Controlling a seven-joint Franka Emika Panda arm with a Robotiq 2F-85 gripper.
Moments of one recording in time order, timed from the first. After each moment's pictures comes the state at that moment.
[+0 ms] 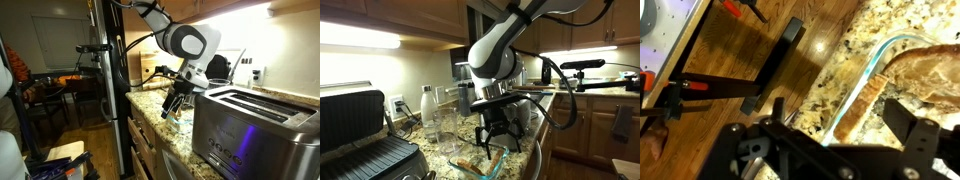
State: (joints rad) arm -0.01 0.20 0.01 -2.14 0.26 2.00 0.92
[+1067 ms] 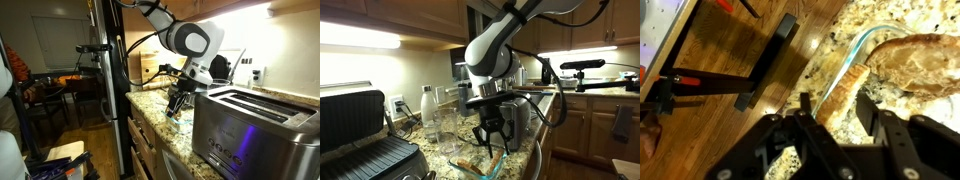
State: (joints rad) arm -0.01 0.22 0.01 -2.09 0.26 2.00 0.92
